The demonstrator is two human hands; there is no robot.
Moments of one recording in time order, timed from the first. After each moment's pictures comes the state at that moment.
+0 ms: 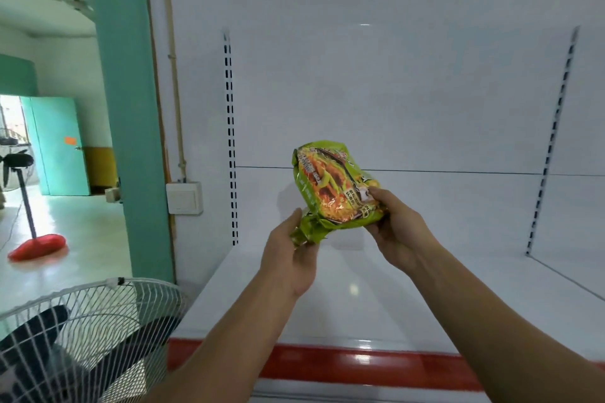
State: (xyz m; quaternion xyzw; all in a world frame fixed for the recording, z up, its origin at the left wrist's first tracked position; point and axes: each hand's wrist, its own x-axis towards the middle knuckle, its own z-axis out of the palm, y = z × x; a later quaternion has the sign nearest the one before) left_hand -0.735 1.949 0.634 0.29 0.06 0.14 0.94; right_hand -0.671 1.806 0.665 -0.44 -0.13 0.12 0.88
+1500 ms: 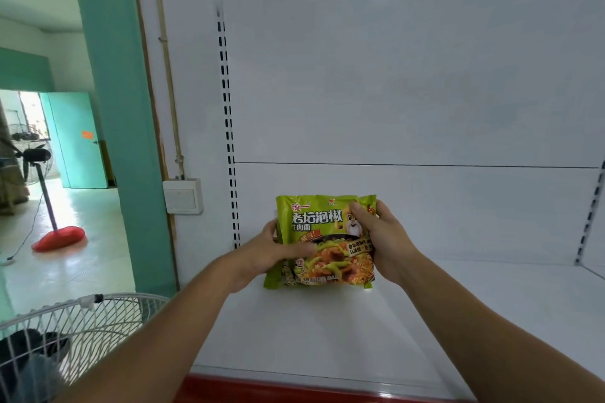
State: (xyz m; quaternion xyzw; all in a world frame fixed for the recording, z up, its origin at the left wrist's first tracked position) left_hand -0.679 2.052 0.609 0.79 0.07 0.04 0.60; right_hand -0.601 1.853 0.622 -0.53 -0.18 0.14 0.82
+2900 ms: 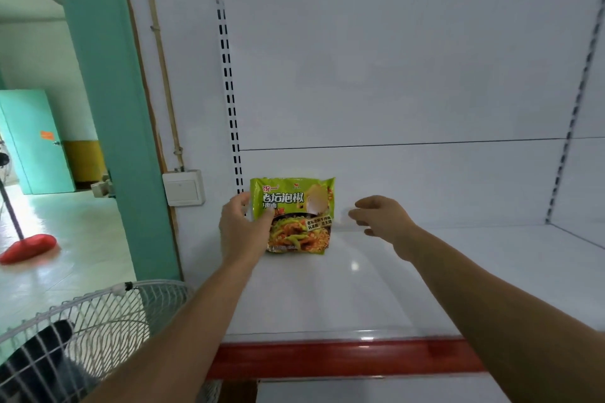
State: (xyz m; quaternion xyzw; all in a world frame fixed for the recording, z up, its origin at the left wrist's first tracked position) left_hand -0.711 2.068 0.604 0.76 0.19 0.38 0.49; right_hand -0.609 1.859 0.611 -0.79 -0.12 0.01 0.60
